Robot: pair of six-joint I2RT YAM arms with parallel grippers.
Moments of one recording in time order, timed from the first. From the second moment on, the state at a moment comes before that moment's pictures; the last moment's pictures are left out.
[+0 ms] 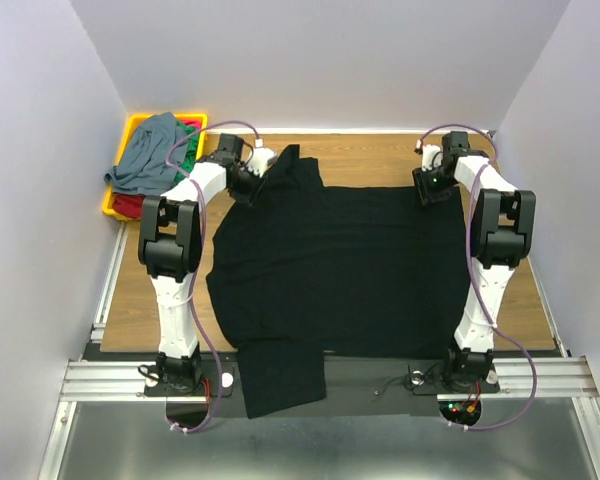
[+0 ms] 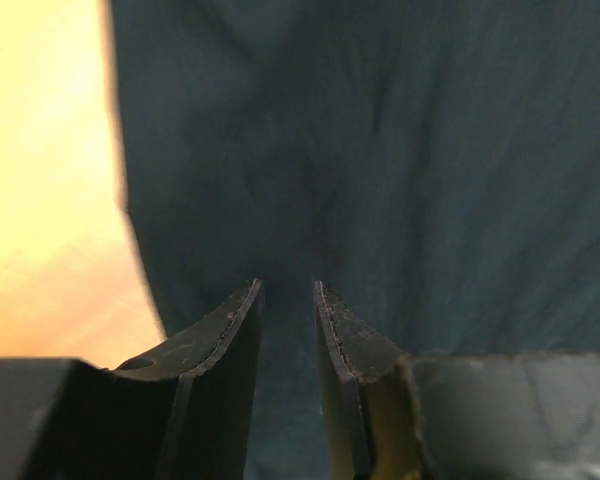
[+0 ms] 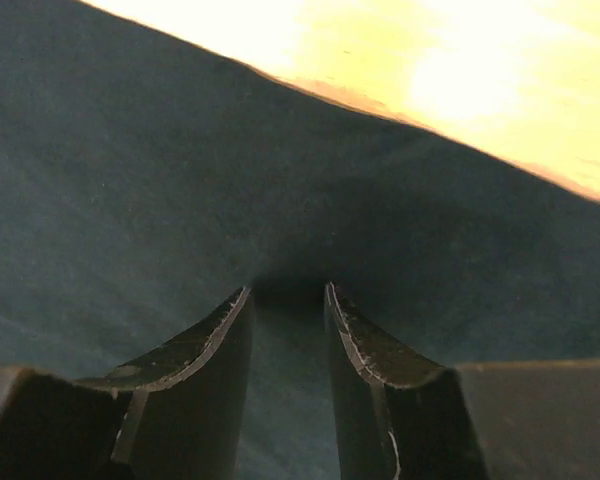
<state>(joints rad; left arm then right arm) -0.20 2.10 1.67 -0.57 0.31 0.38 -0.08 2.21 1.76 -0.73 -0.30 -0.33</state>
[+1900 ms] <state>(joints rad) -0.27 2.33 1.97 -0.42 0.55 0.28 0.31 2.45 2.01 -0.35 -0.55 0.41</state>
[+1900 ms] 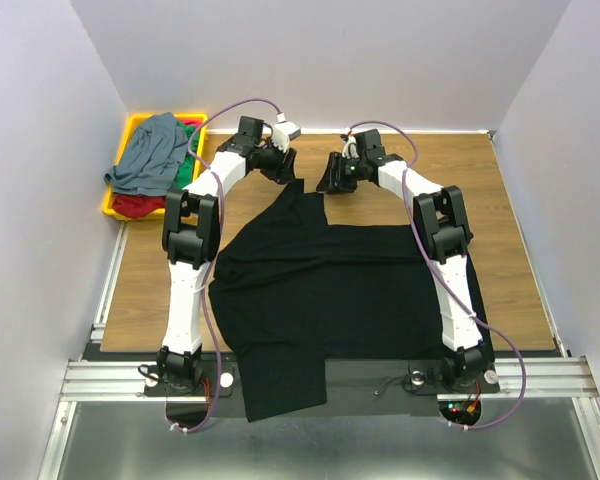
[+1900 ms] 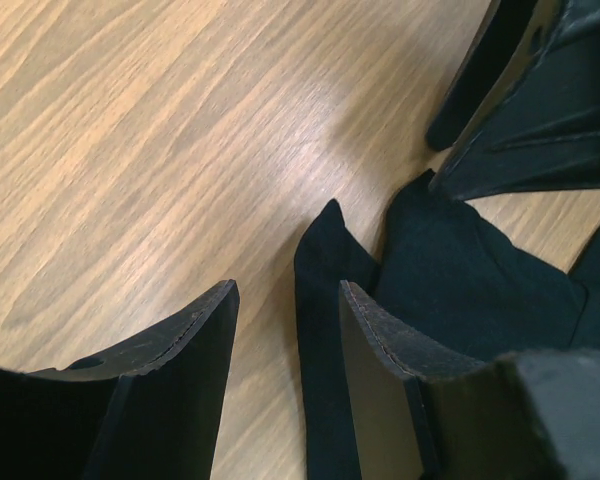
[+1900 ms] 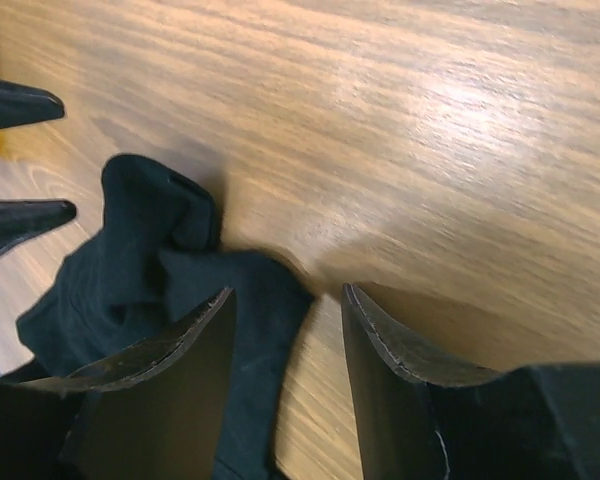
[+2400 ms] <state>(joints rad) -0.31 2.41 2.01 -0.38 0.58 0.26 0.31 2.47 2.00 -0.31 -0.60 0.45</state>
